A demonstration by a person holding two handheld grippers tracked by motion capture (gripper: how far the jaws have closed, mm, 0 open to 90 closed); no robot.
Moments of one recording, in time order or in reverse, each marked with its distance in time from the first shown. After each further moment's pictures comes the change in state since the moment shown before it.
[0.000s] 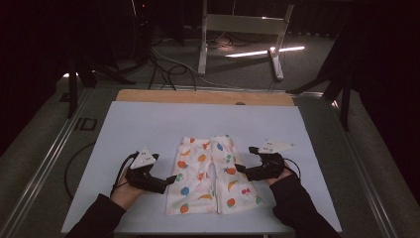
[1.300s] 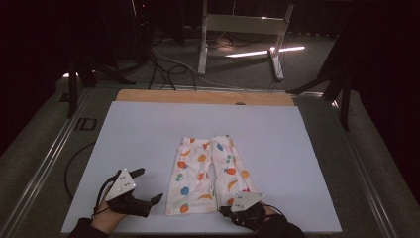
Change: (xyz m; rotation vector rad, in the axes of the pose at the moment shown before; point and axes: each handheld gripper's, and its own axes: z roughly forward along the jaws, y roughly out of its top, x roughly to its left) left arm -0.026 -0.049 -0.059 -0.126 0.026 0.078; right arm 0.121 -0.061 0.006 0.220 0.219 -0.273
